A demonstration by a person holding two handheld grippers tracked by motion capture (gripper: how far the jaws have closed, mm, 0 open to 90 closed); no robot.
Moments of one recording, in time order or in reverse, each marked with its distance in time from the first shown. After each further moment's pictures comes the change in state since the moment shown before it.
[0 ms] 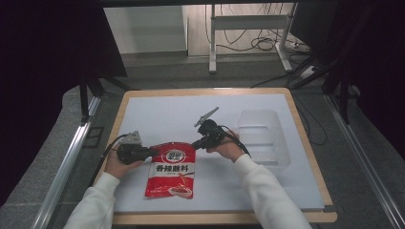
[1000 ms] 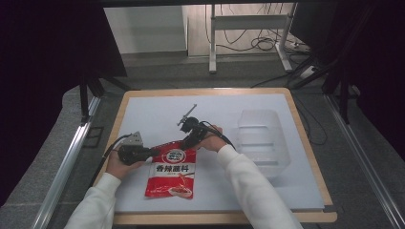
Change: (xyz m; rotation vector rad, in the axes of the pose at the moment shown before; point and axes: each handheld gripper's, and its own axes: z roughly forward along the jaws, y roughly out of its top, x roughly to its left) left arm -0.001 -0.001 0.003 -0.006 0.004 0.017; right arm -0.006 0.038 0.051 0.137 0.010 -0.061
